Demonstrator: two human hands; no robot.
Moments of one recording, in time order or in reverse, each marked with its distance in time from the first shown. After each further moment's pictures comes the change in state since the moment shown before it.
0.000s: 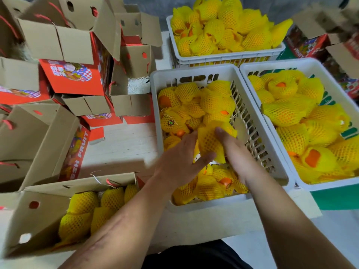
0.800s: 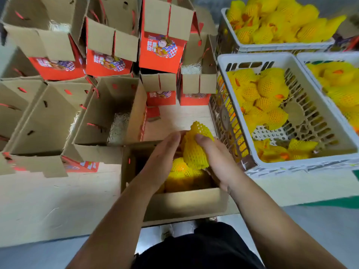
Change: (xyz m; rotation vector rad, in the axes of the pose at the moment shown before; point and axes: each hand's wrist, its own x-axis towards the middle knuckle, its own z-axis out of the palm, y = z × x) left_hand -0.198 -0.156 -0.138 -1.049 0.099 -0.201; right_hand -0.130 -0.012 0.275 0.145 -0.150 -0.091
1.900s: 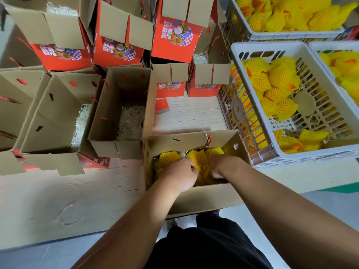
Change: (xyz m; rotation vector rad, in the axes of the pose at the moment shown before) left_hand -0.001 -0.051 -0.031 1.059 -0.197 -0.368; right_hand 0.069 0.064 0.033 -1.547 -0.391 0.554
